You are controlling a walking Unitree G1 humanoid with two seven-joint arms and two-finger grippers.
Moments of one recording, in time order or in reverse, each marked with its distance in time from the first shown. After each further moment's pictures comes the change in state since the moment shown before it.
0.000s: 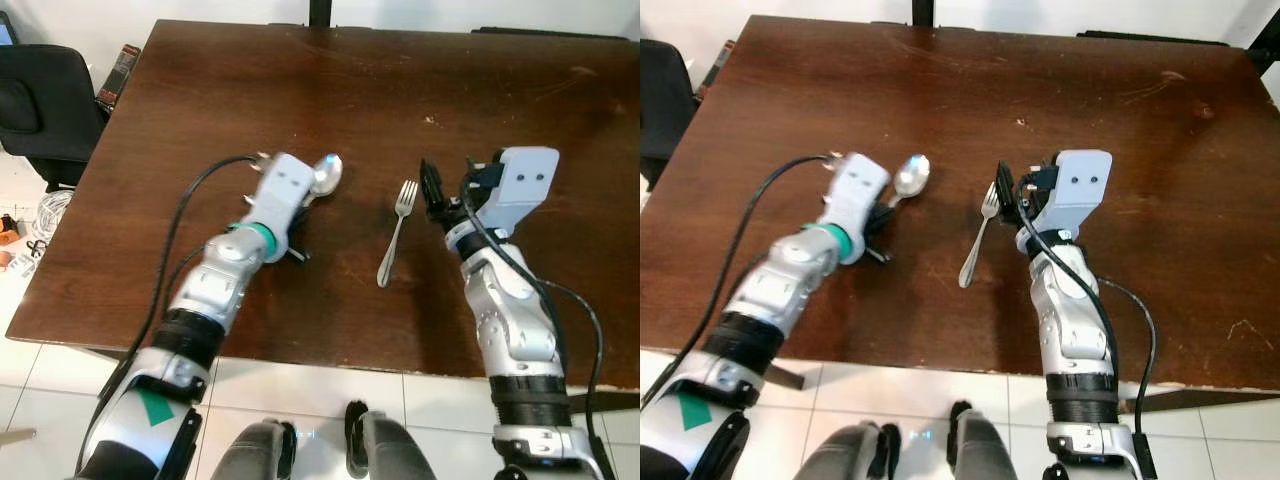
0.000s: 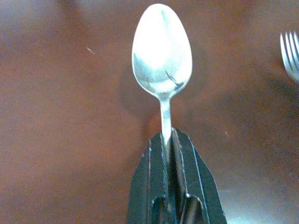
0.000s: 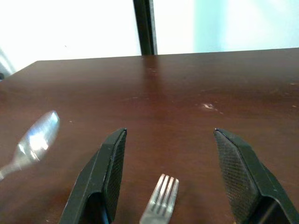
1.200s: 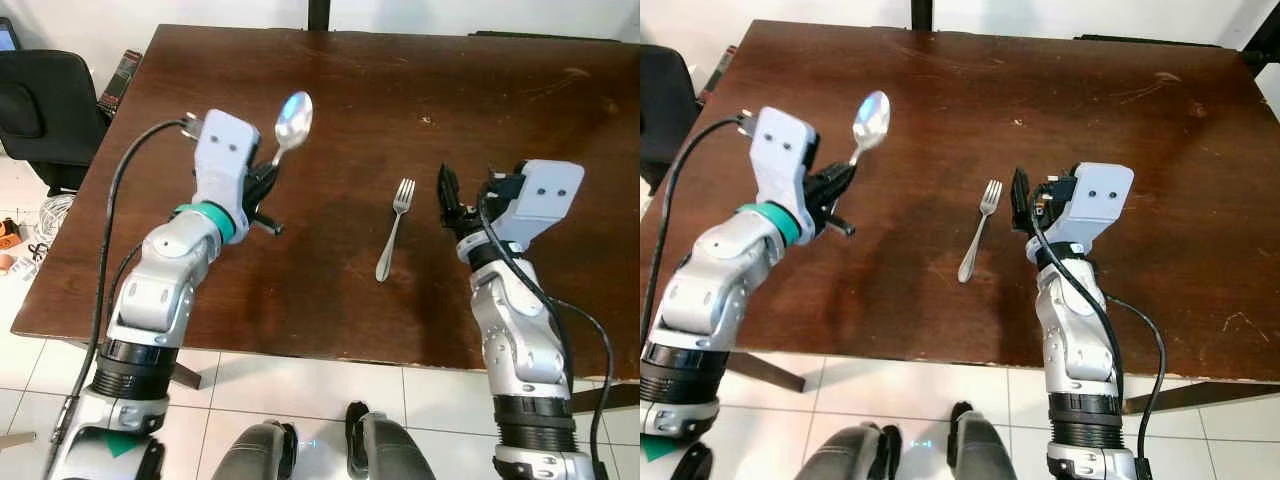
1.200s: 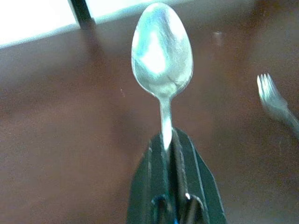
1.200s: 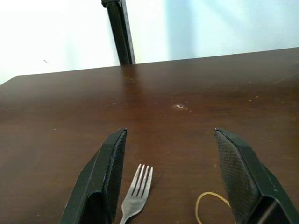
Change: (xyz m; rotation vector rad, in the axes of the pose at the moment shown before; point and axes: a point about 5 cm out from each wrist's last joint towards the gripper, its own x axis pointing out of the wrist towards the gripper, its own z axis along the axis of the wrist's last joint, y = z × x) left arm -0.043 0.015 0.017 0.041 -0.053 0.028; right arm -0.018 -0.009 -0.001 0.008 -0.018 -0.106
